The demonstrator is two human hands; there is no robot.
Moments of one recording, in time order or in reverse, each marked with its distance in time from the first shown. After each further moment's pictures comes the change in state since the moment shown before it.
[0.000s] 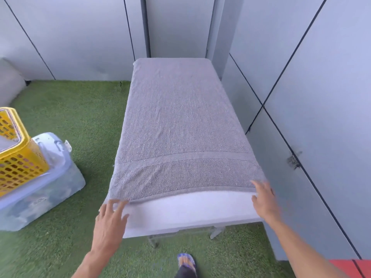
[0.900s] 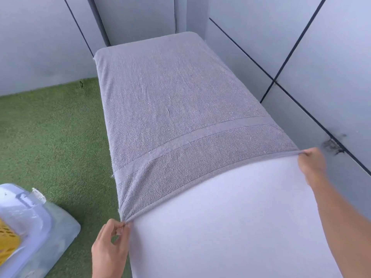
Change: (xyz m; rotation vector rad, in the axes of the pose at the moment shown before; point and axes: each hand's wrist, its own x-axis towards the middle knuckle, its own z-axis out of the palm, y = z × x) left_hand 0.240 -0.076 0.024 -0.633 0.034 -0.109; right_hand 0.226 -0.052 0.032 0.527 0.367 0.716
